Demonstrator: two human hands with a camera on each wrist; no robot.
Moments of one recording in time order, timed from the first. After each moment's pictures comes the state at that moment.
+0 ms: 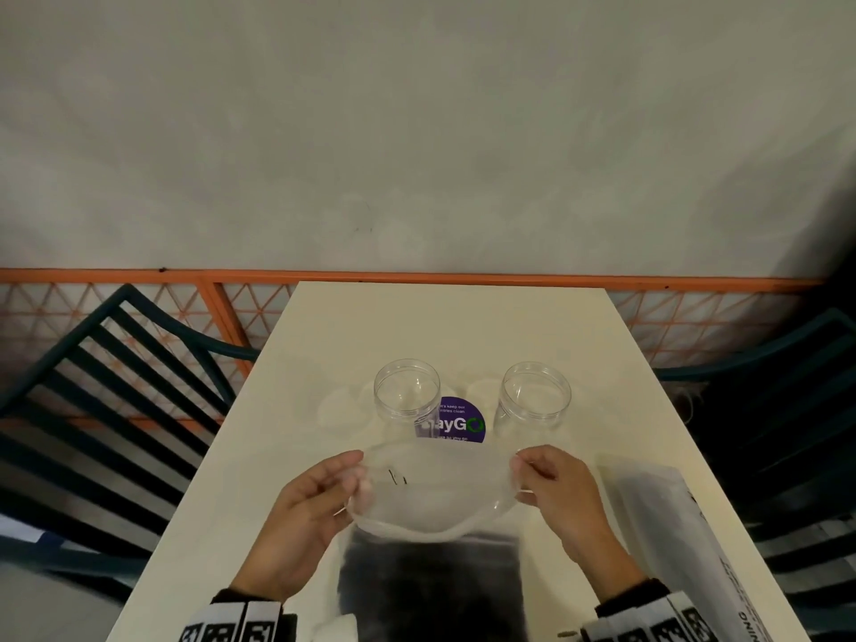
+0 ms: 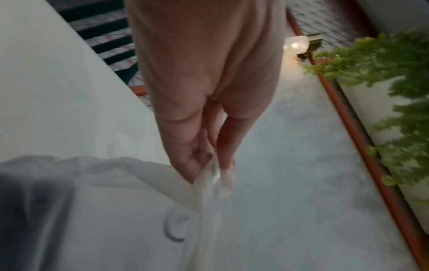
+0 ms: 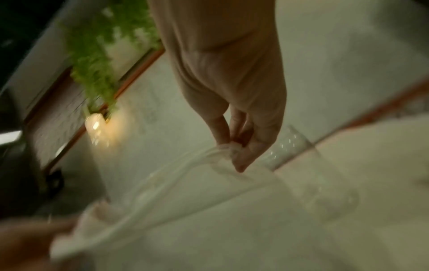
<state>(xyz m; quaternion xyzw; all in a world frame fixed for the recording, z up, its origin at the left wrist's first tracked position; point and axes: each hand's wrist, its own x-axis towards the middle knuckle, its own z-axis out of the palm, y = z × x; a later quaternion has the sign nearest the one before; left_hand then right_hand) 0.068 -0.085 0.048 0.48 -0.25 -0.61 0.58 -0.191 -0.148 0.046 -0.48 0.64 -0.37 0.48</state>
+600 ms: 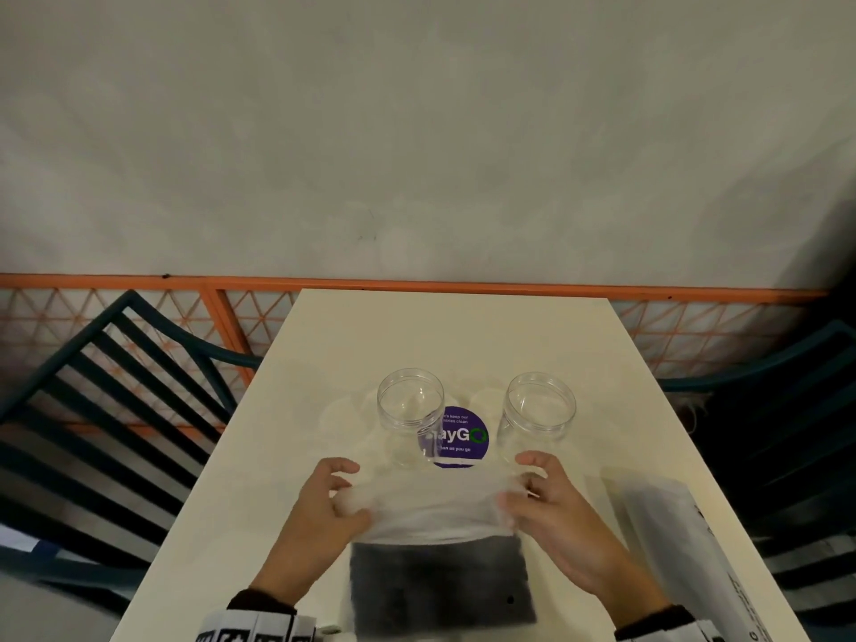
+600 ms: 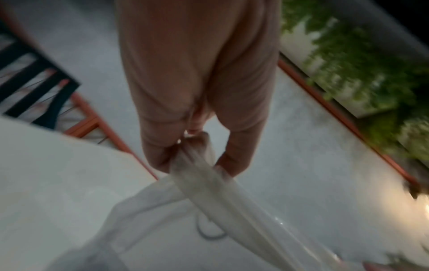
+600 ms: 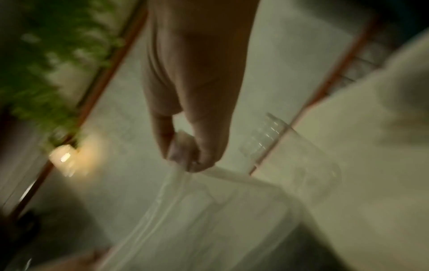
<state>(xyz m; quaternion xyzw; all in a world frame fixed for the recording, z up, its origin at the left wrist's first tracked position) 0.064 -0.091 0.045 0.69 -0.44 -0.43 0.38 -0.189 -0.141 0.053 -0.40 0.50 -0.37 0.68</state>
